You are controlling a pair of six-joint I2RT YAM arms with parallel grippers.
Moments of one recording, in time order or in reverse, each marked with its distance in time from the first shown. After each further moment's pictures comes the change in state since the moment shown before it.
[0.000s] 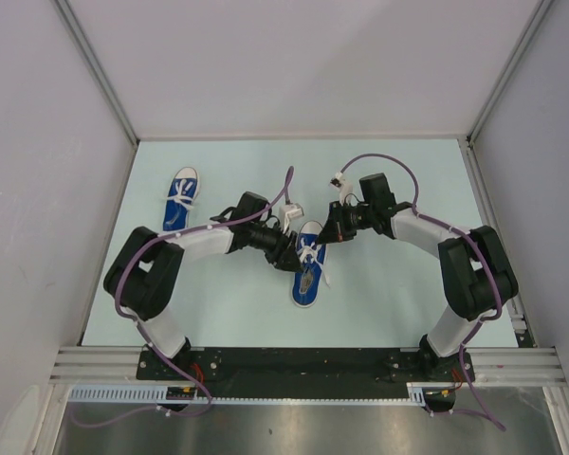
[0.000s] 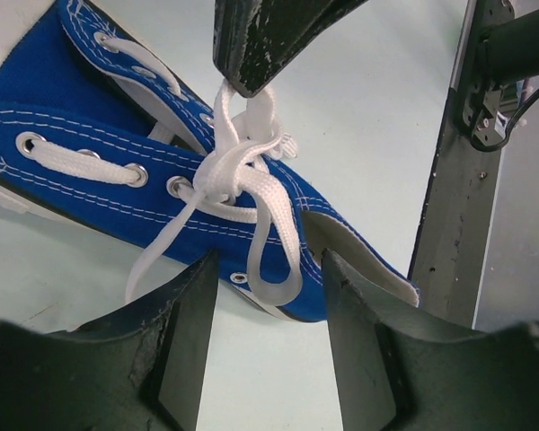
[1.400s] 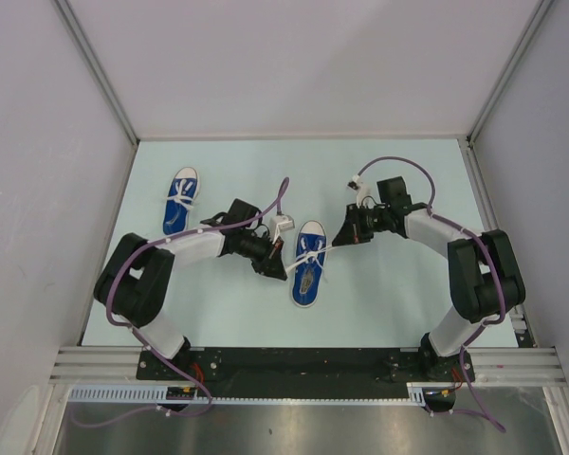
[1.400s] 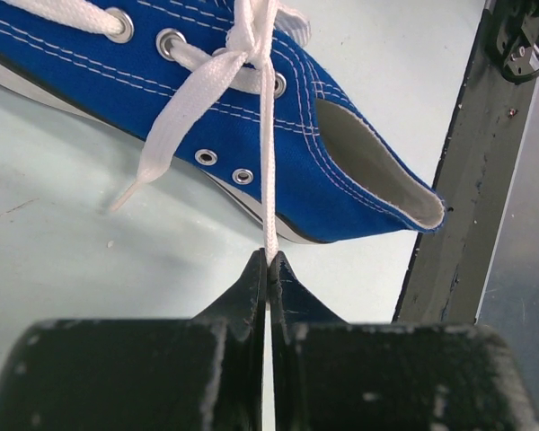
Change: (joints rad) left arm 0.048 -0.063 -0.061 -0.185 -0.026 0.161; right arm -0.106 -0.034 -0.042 -0.109 0.012 -0.106
